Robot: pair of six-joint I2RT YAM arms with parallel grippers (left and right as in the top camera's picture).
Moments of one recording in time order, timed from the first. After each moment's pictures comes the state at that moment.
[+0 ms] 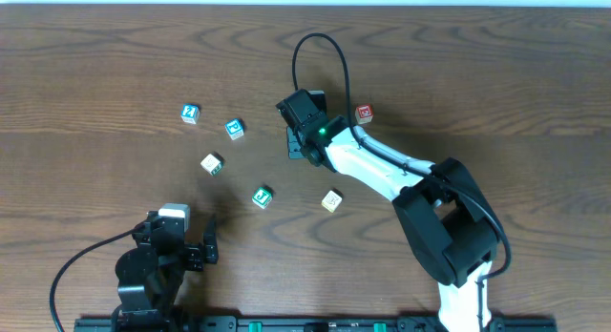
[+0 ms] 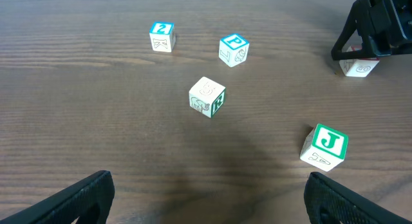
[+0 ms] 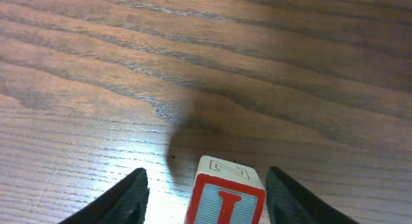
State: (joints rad) left arm 0.04 0.01 0.16 -0.63 0.17 0.05; right arm 0.67 2.07 1.39 -0.45 0.20 0.55
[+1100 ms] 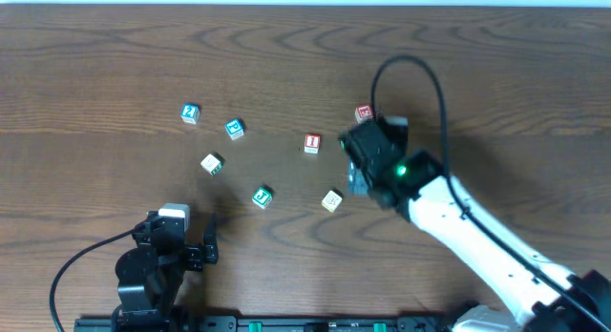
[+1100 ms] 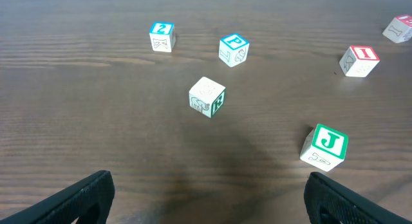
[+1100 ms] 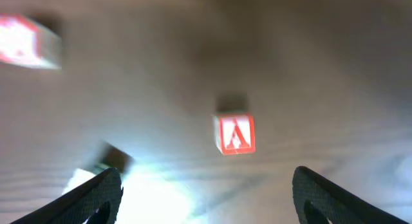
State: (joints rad) left arm 0.04 0.01 0.16 -0.63 0.17 0.05; right arm 0.62 1.47 1.01 -0.84 0.35 0.70
